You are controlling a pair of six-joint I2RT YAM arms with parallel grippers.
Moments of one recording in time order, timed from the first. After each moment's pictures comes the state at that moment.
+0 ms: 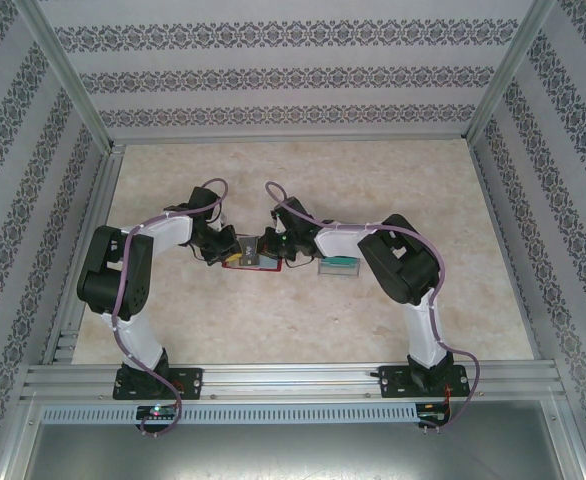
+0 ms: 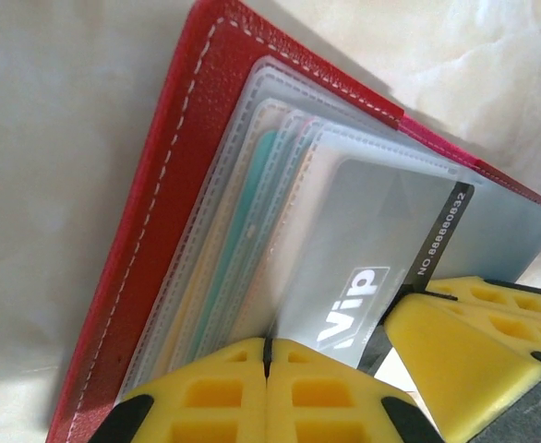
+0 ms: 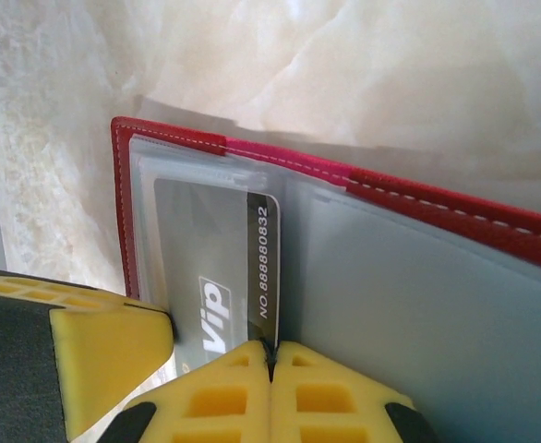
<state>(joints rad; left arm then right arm) -0.20 1.80 1.05 -0.53 0.46 -0.66 0.70 2.09 1.24 0.01 -0.44 0.91</state>
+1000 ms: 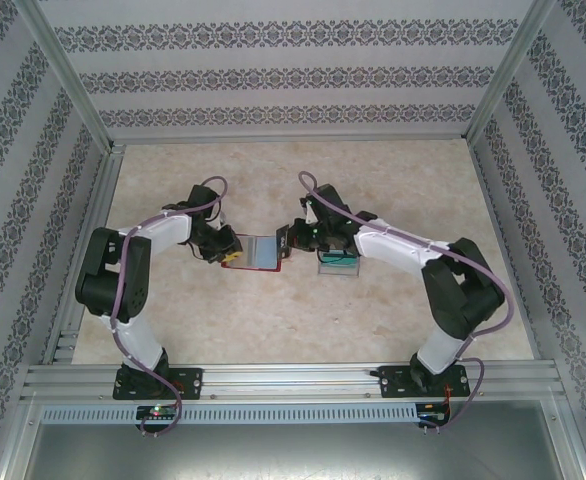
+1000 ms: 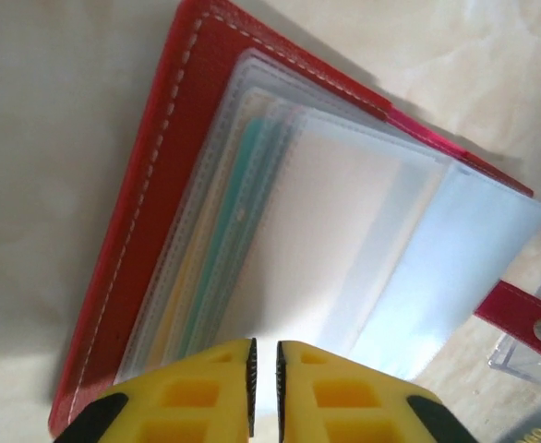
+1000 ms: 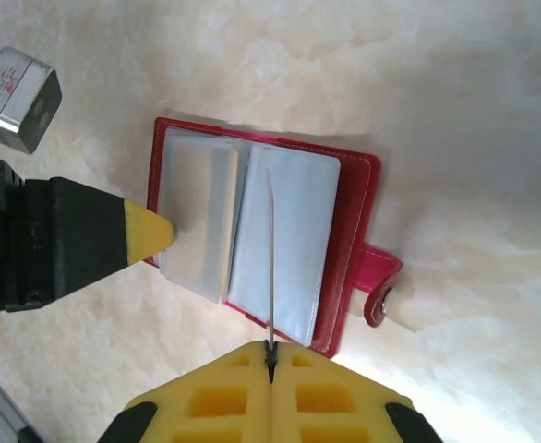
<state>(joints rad) -0.20 1.76 1.06 -0.58 0.45 -0.65 0.61 1.68 1.12 -0.31 -0.33 0.70</state>
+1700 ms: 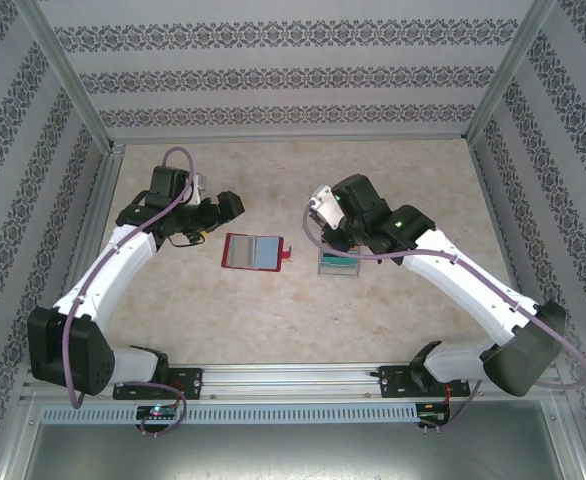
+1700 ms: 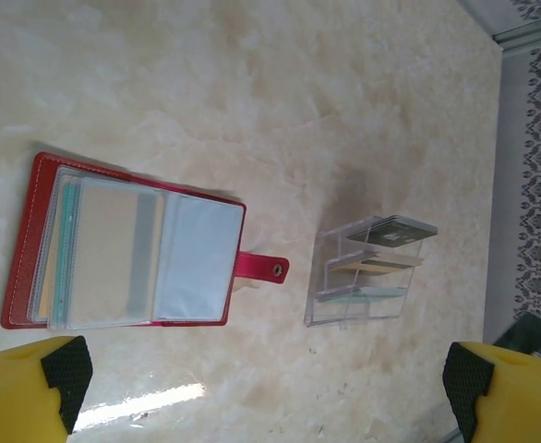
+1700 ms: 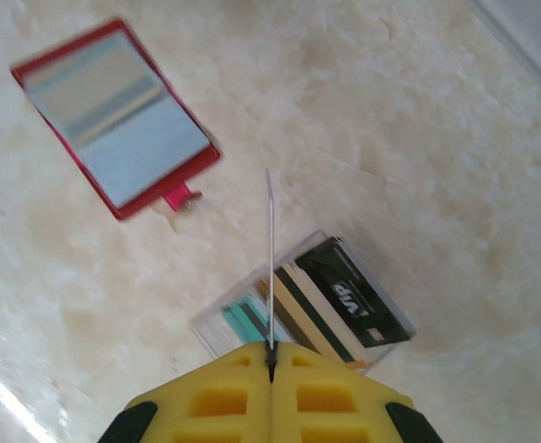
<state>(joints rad) -0.19 1.31 1.10 -0.63 0.44 -0.66 0.67 1.32 1.27 -0.83 0.09 -0.27</state>
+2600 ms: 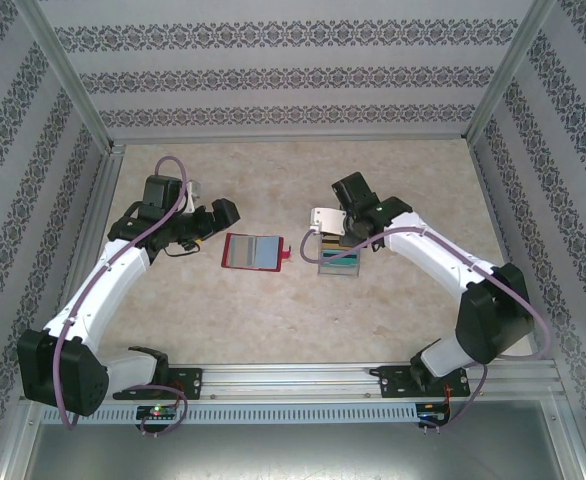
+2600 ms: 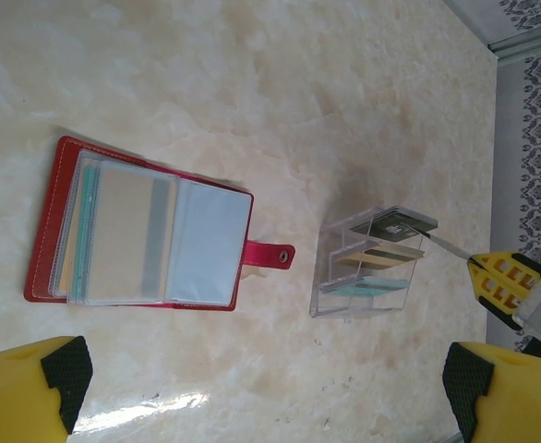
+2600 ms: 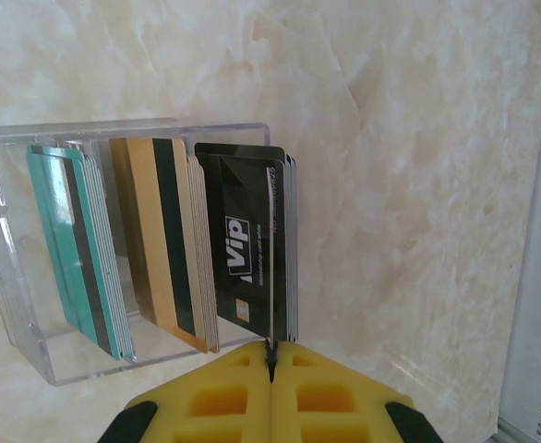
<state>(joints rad) -0.19 1.22 1.03 -0.63 0.42 -0.67 0.53 1.52 1.18 -0.70 0.16 -1.00</state>
